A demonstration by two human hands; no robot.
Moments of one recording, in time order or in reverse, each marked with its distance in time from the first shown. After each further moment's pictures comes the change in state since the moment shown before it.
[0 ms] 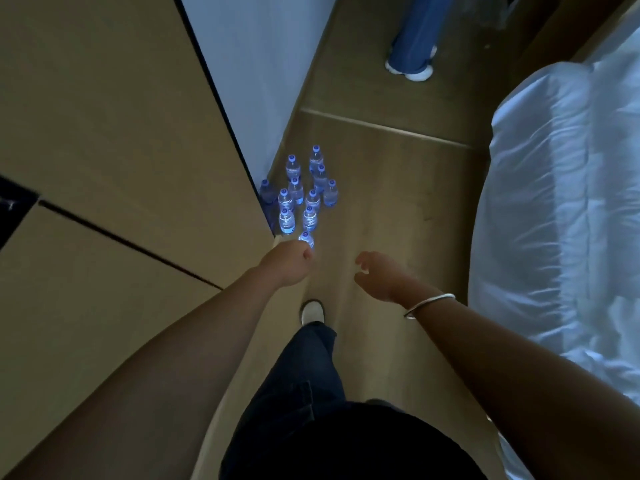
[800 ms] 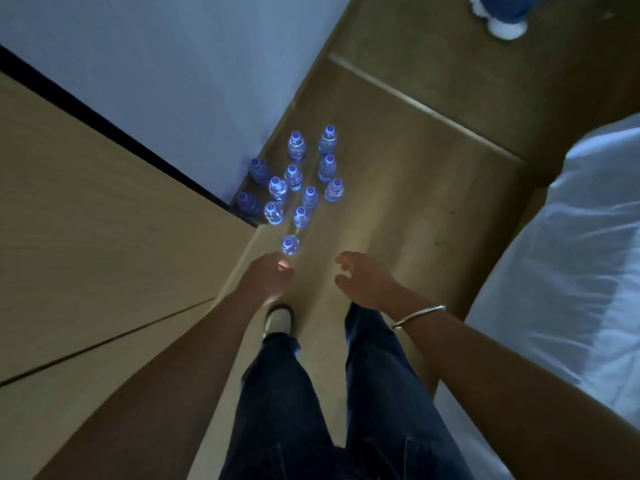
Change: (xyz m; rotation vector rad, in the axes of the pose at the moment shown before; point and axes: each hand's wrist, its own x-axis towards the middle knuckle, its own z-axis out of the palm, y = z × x) left_hand 0.214 0.011 -0.005 -0.397 0.029 -0.468; right_hand 0.250 0.028 -0.109 -0.091 -0.297 -0.131
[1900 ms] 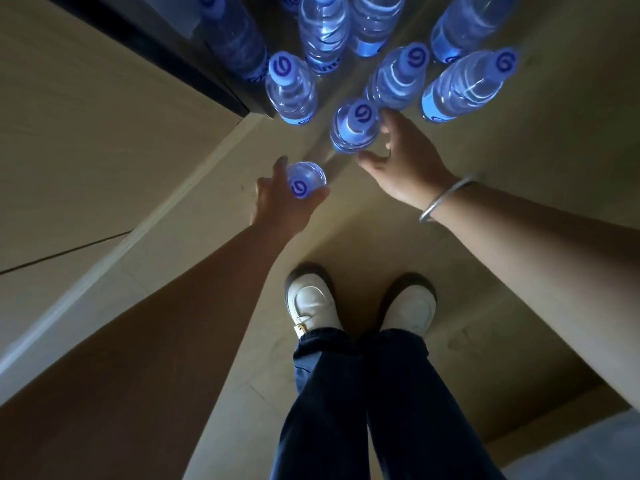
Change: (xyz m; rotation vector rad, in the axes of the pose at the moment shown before) left_hand 0.374 -0.165 0.208 -0.353 0.255 -0.354; right_hand 0.451 0.131 0.148 -0.069 0.089 -0.254
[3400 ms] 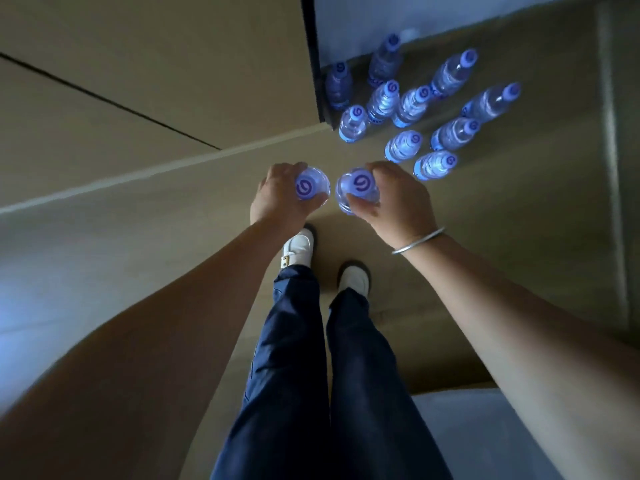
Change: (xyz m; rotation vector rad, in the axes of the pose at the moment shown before) left_hand -0.275 0.044 -0.136 -0.188 0.265 0.004; right_hand -0.211 -0.155 -0.134 -0.260 0.007 -0.561
